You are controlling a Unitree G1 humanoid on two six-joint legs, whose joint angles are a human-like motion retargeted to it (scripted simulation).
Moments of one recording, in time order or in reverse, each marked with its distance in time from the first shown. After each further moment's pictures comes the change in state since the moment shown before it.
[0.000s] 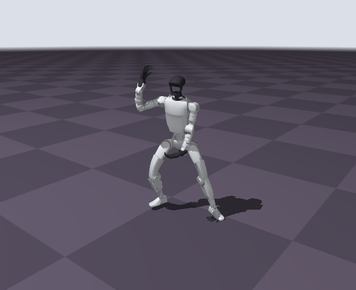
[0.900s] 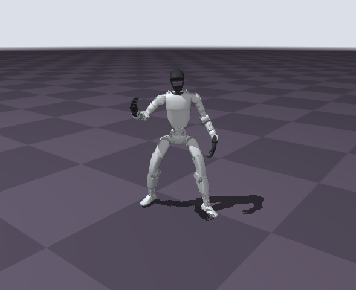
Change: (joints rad) left arm 0.074 0.451 0.126 -0.010 1.074 -0.231 0.379; right arm 0.820 0.177 -0.010 0.305 -0.153 0.132 0.238; waist 0.210 0.049 0.089; left_leg -0.136 -0.057 -0.190 0.154 -0.126 -0.070; right_leg 0.364 0.050 -0.097 -0.402 0.273 0.081
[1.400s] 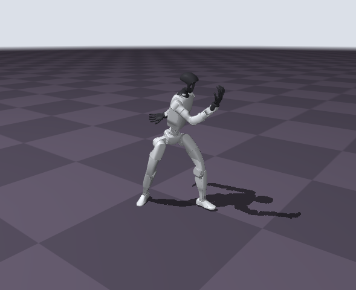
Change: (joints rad) left arm 0.671 -0.106 0.074 0.384 0.734 0.279 -0.105; right arm -1.019 0.585 0.392 0.161 0.976 0.231 0.354; waist 0.594 -0.290 0.104; left_leg -0.403 -0.057 -0.190 0.352 -0.140 0.227; right_leg 0.159 0.107 -0.177 -0.167 0.075 0.081
